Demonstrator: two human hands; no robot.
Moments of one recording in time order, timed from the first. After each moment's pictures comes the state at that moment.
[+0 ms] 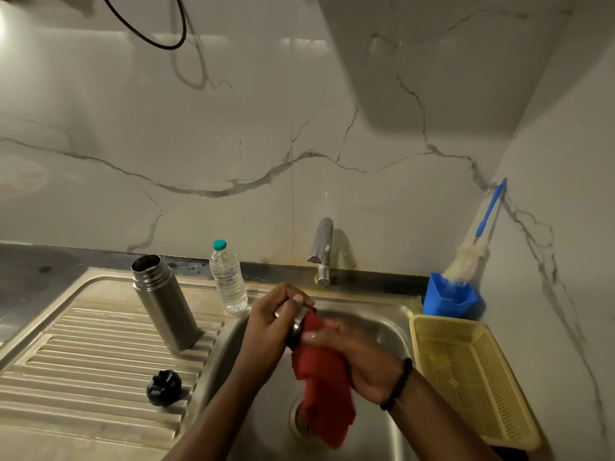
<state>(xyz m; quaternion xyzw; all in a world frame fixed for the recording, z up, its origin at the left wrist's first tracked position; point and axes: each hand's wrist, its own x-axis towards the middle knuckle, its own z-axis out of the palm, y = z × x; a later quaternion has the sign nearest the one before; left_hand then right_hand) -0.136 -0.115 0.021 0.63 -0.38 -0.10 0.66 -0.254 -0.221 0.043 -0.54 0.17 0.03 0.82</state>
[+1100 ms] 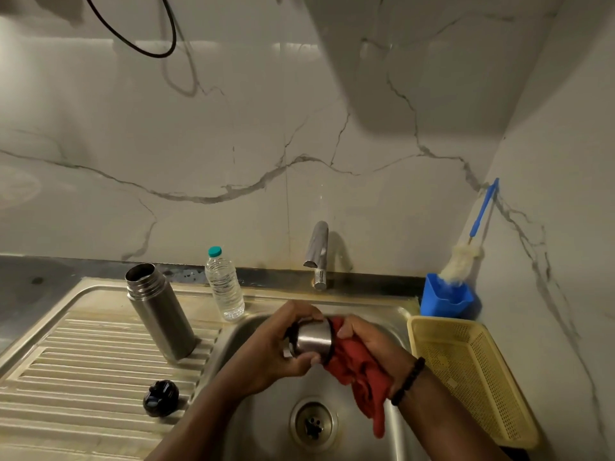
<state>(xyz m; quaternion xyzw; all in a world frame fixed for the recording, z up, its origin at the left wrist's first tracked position) -0.112 -0.101 0.005 0.64 -0.60 -0.14 0.46 -0.261 -0.252 0.027 -0.45 0.26 0.02 0.86</state>
